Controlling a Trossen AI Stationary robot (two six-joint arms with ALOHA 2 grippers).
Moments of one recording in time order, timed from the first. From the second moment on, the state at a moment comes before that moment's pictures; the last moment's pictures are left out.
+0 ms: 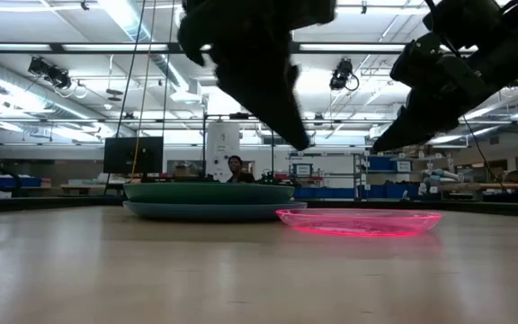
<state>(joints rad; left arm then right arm) -0.32 2.01 1.52 -0.52 -0.23 -0.02 0.09 1.06 0.34 0.15 0.21 0.24</state>
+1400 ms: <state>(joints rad) -0.33 2.10 1.51 -0.40 -0.10 0.24 0.27 1.00 0.34 -0.01 0.29 0.47</state>
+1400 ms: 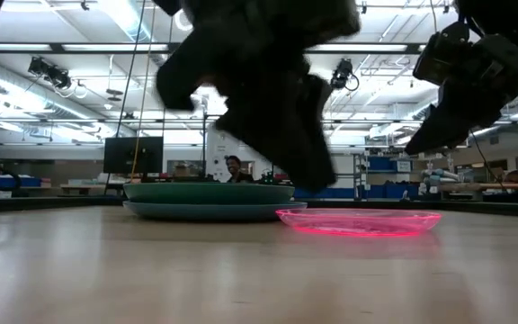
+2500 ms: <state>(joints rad) -0.28 2.18 1.52 -0.38 -0.20 0.40 0.27 0.99 0.34 -0.02 0.32 0.46</state>
